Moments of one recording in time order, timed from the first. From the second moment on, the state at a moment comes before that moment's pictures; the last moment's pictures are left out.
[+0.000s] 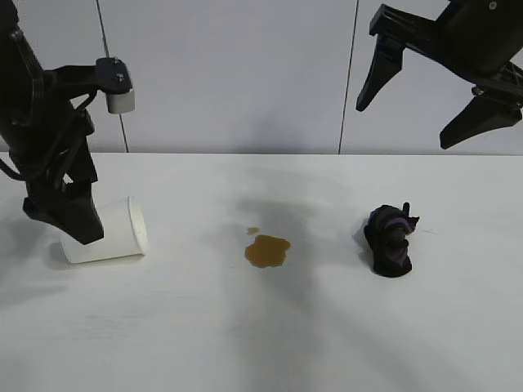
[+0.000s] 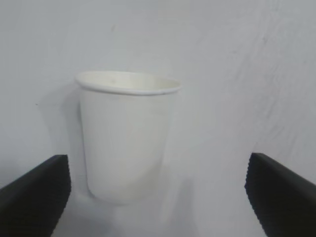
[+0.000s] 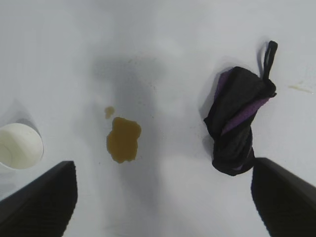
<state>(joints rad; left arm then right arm) -0.31 1.89 -1.20 -0.15 0.69 1.10 0.18 1.62 -1.21 0.30 0.69 0.16</state>
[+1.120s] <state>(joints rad) -0.31 2.00 -1.20 -0.22 0.55 1.08 0.18 1.62 -1.21 0.30 0.70 0.15</state>
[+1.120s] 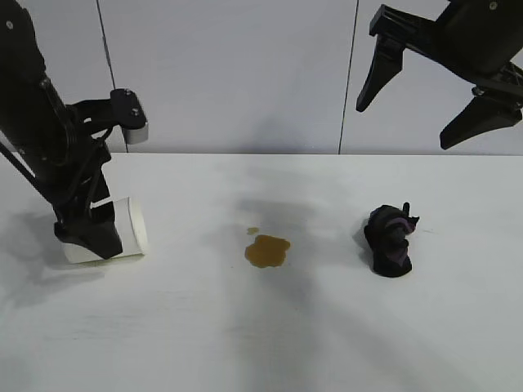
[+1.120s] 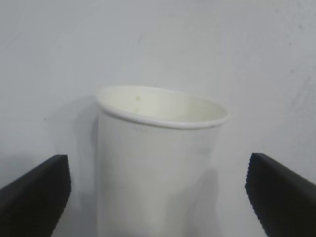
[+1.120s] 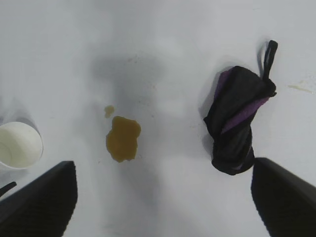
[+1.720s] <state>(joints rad) -0.30 2.00 -1.20 -0.35 0.59 1.23 0.18 1.62 -1.21 0.29 0.70 0.15</state>
